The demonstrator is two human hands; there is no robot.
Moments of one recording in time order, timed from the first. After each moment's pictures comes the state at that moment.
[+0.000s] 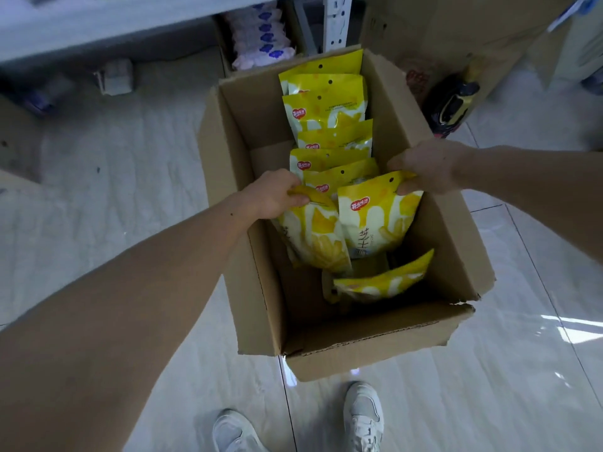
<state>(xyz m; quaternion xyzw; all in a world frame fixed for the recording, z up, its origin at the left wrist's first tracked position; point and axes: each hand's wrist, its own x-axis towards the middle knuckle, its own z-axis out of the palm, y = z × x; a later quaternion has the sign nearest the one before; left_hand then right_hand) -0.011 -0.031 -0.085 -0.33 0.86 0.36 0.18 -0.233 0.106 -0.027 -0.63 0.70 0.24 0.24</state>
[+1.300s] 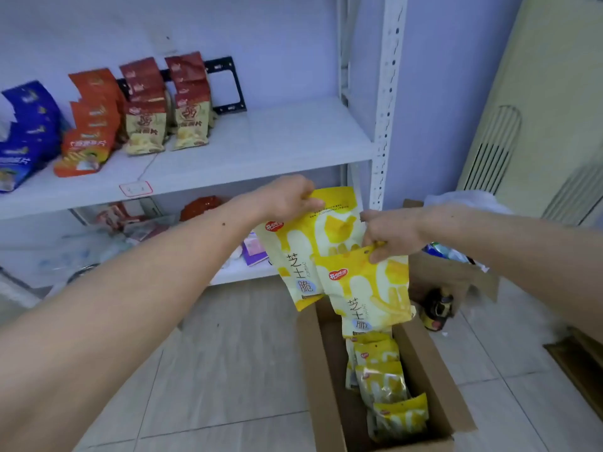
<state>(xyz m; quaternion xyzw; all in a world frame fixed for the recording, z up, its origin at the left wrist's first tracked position) 0.068 -0.037 0.572 -0.31 0.94 0.12 0.02 -0.105 0.079 0.529 -0.75 0.62 0.16 0.18</state>
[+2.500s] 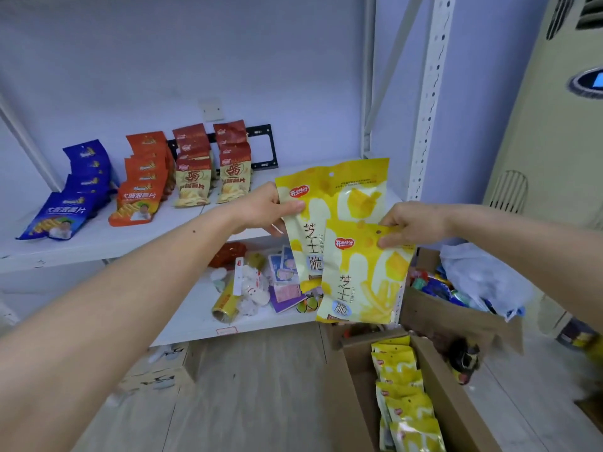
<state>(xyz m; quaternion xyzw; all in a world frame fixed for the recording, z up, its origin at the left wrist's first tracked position) 0.206 -0.125 0.669 -0.32 0.87 0.36 -0.10 -0.043 0.023 0.645 -0.70 0.69 -0.05 0.18</state>
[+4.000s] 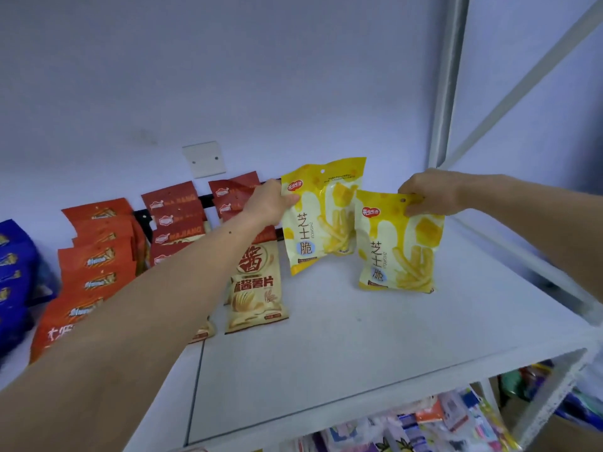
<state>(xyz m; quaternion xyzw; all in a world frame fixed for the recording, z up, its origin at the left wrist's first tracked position) 0.070 -0.666 0.682 -0.37 0.86 0.25 -0.23 -0.156 -0.465 0.706 -0.62 0.78 0.03 -0.02</state>
